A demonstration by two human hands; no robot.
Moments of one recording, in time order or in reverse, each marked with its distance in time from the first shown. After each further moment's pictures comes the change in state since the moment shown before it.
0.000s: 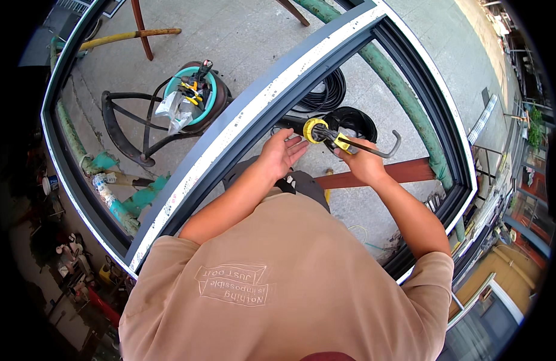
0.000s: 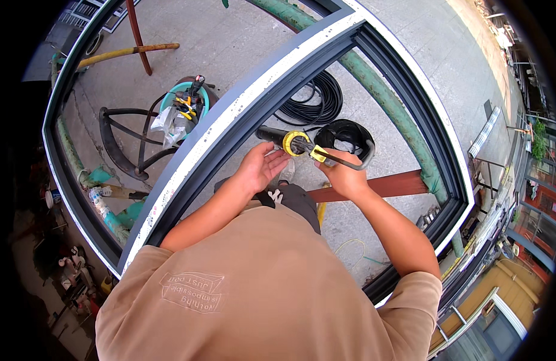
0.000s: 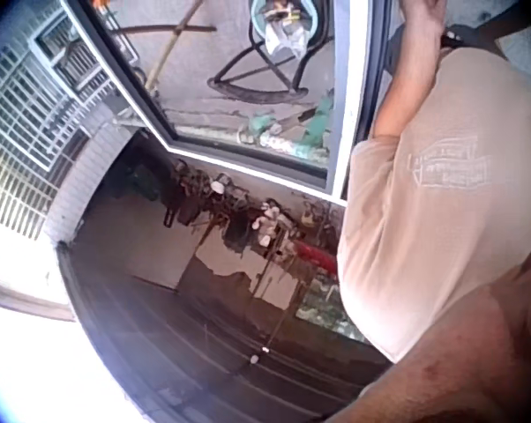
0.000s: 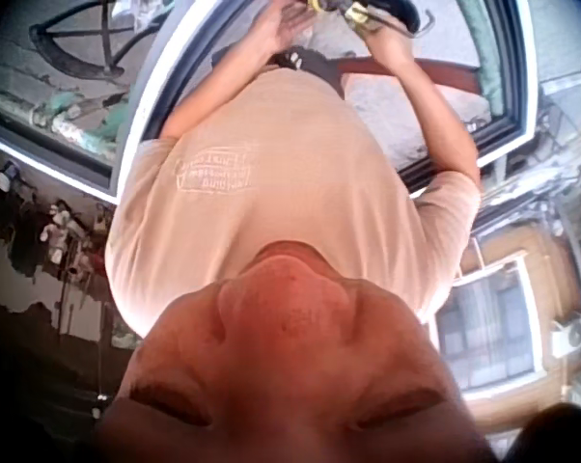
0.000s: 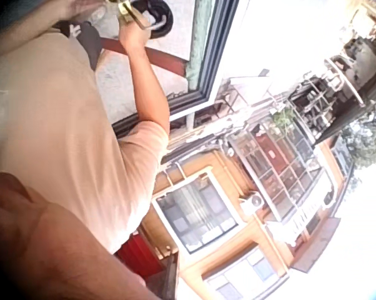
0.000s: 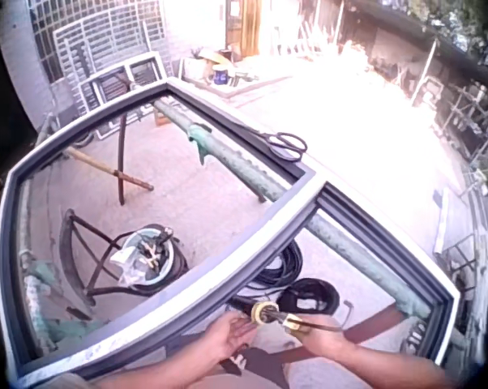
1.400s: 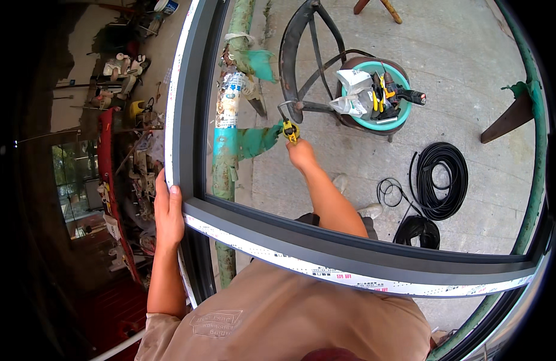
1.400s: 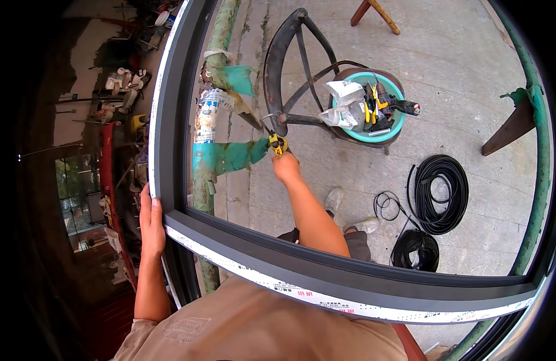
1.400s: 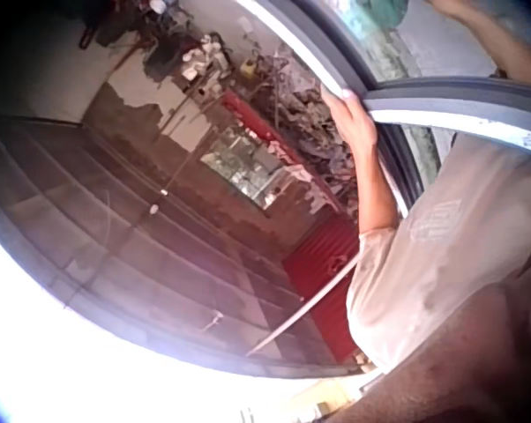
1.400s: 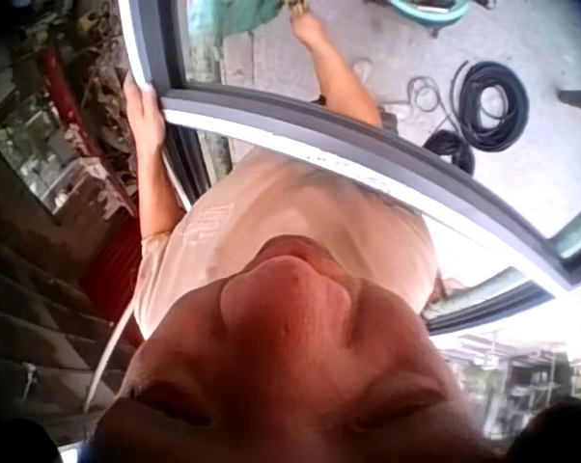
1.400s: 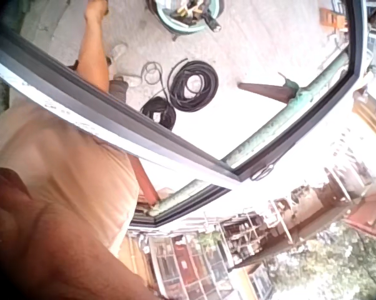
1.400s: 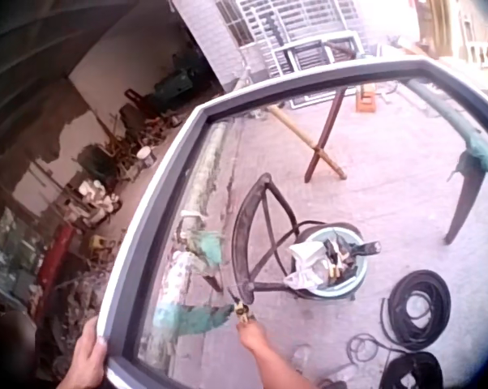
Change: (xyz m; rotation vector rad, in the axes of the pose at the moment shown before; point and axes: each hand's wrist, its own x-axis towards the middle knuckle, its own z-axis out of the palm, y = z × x) left_hand -0.385 0.056 -0.329 0.849 1.476 0.758; right_hand 0.133 -0.335 0.556 0.183 -0.753 -0.295
